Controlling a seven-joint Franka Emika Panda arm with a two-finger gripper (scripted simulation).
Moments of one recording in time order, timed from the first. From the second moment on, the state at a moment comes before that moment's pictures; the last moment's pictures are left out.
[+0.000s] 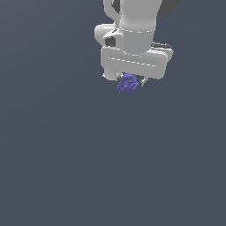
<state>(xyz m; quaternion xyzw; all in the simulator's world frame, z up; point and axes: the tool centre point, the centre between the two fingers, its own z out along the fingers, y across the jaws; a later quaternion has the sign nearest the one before) -0.039 0.059 0.358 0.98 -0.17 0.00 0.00</state>
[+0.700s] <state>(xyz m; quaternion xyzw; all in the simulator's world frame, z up) -0.025 0.080 0.413 0.98 -0.17 0.00 0.00</state>
